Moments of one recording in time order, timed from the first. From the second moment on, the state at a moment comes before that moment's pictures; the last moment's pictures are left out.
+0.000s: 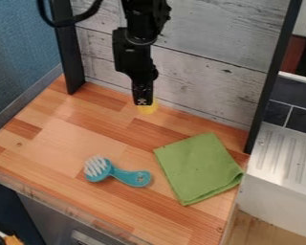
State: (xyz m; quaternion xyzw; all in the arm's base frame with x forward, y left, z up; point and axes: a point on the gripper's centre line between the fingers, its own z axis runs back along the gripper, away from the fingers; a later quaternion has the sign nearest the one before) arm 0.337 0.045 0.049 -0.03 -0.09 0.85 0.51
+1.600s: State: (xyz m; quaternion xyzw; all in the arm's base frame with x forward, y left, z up) arm 0.348 0.014 -0.004 0.01 -0.09 0.81 0.58
